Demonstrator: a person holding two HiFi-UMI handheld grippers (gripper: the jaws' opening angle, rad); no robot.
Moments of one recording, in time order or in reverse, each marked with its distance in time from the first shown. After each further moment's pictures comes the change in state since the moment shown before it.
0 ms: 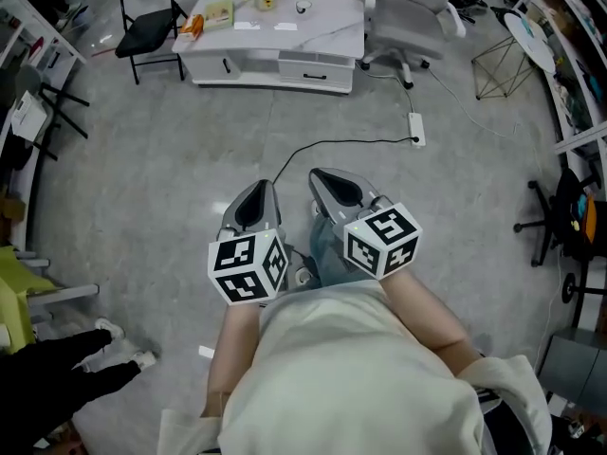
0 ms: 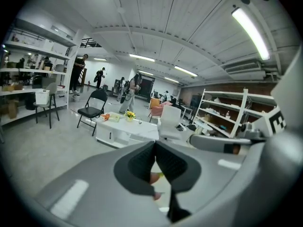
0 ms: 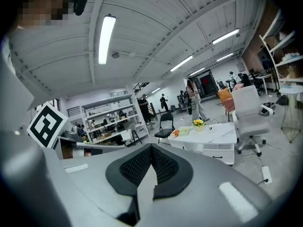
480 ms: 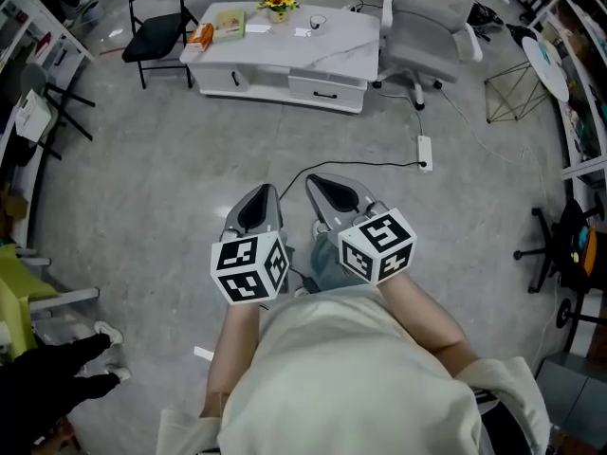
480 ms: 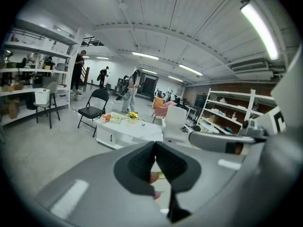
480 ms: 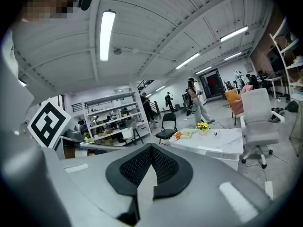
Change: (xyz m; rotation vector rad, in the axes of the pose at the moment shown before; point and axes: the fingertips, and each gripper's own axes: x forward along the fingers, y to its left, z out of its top) left arm 0.084 0.025 0.051 -0.024 0.017 0.040; right arm 0.079 -0.047 0.047 -0.048 0.033 0.058
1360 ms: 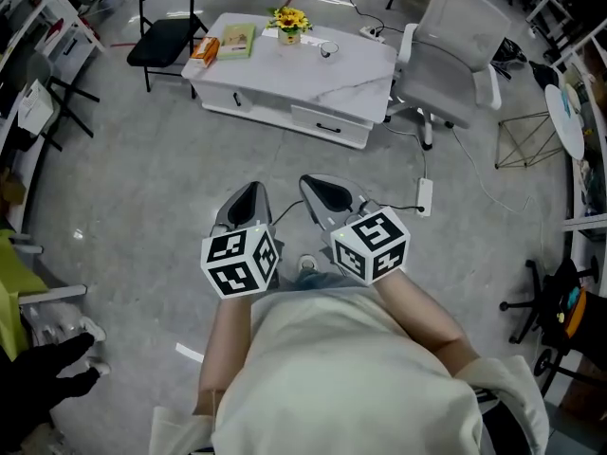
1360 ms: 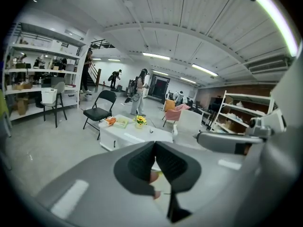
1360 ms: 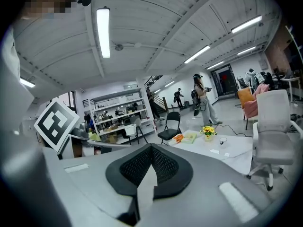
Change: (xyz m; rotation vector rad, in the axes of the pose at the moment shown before) left arm 0.152 0.012 0.076 -0.070 -0.022 0.142; right arm 0.093 -0.132 0.066 -0.066 0.054 0.126
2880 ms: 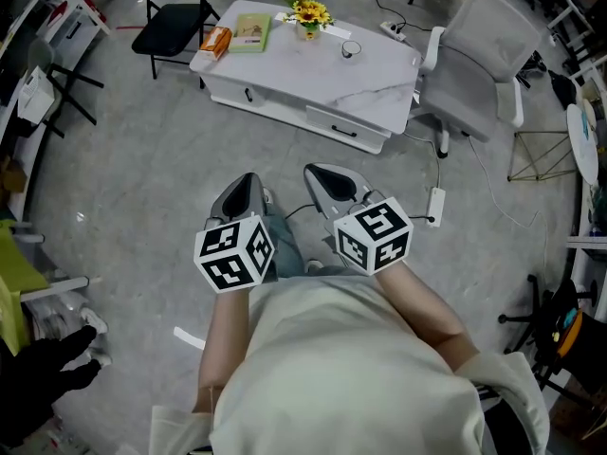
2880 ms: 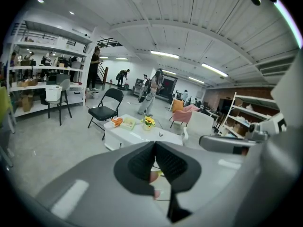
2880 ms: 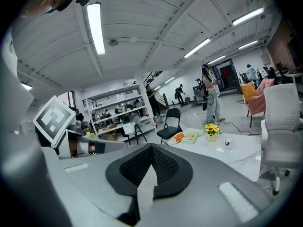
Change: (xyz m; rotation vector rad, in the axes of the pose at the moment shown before) left arm 0.078 0.065 0.038 -0.053 0.013 0.069; right arm 0.100 -0.054 0.014 0.019 0.041 0.022
